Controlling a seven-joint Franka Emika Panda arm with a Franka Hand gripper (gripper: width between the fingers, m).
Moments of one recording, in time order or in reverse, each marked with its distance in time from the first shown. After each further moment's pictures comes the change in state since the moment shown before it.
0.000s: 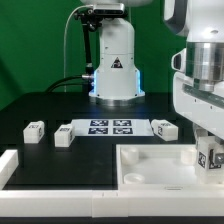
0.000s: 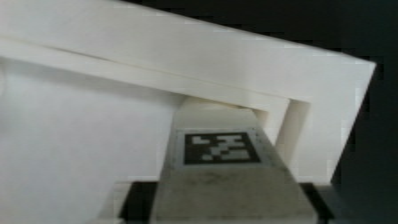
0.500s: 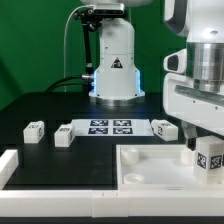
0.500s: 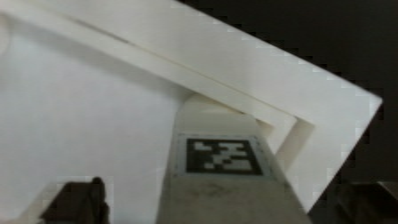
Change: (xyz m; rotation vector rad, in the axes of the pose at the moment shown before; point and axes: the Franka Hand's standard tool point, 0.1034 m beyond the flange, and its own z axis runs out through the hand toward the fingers) arm 0.001 0.000 0.000 0.000 0.003 -0.370
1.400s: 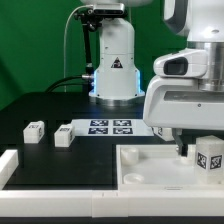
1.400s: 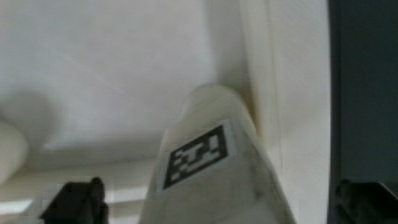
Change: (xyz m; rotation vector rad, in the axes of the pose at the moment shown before) arm 0.001 0.000 -0.001 -0.009 0.008 -0.928
